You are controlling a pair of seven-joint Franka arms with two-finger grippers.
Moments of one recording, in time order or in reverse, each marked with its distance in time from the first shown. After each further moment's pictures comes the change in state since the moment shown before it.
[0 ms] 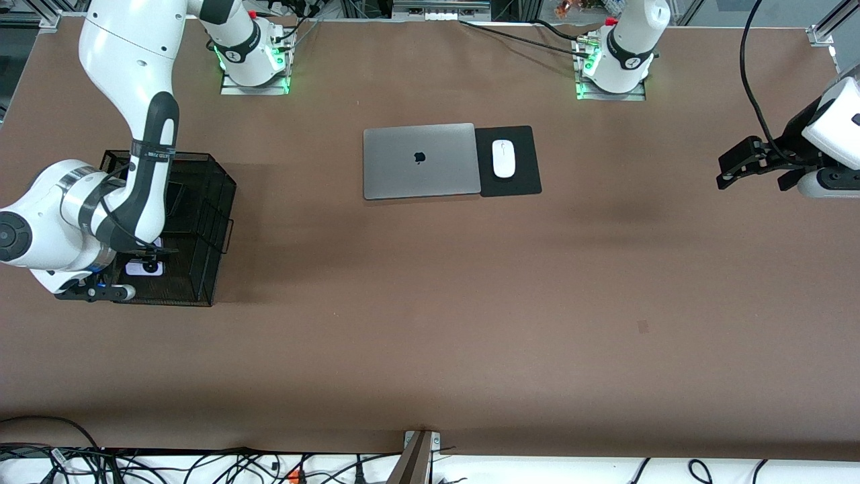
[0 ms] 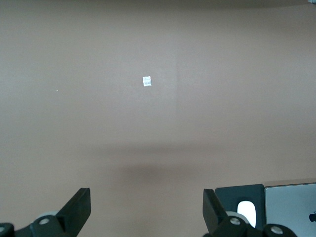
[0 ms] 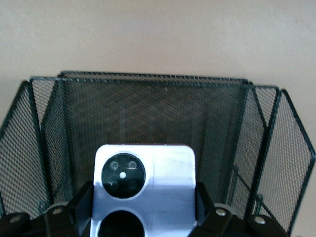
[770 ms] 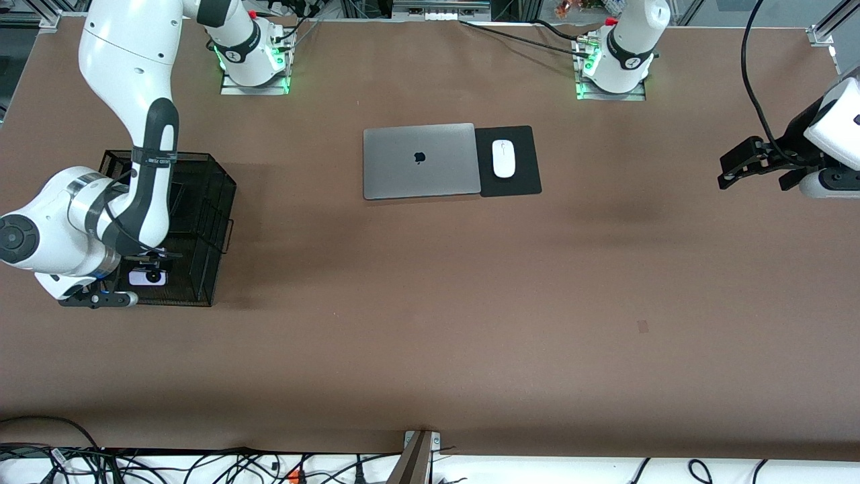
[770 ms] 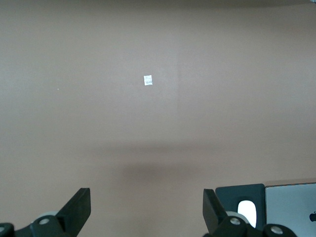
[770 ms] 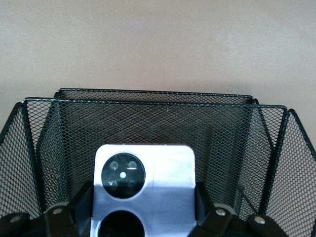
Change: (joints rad) left arm 0.005 0.000 0.000 0.000 0.000 -0.004 0.000; right arm -0.051 0.000 0.058 0.002 0.011 0.061 0.000
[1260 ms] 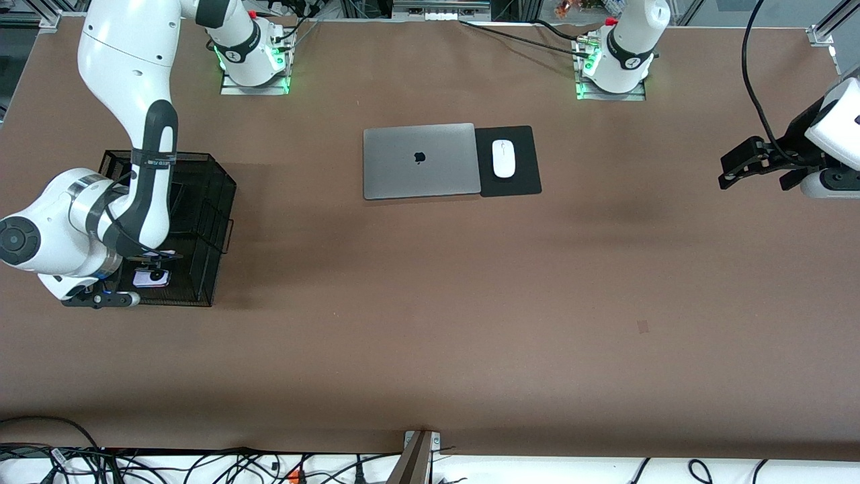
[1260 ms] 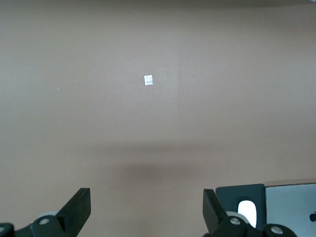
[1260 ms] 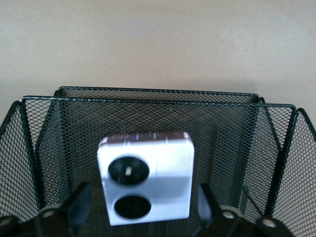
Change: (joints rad) left arm 0.002 0.000 0.000 0.000 0.000 -0.001 0.000; right arm -0.013 0.000 0.016 0.001 0.000 0.000 0.000
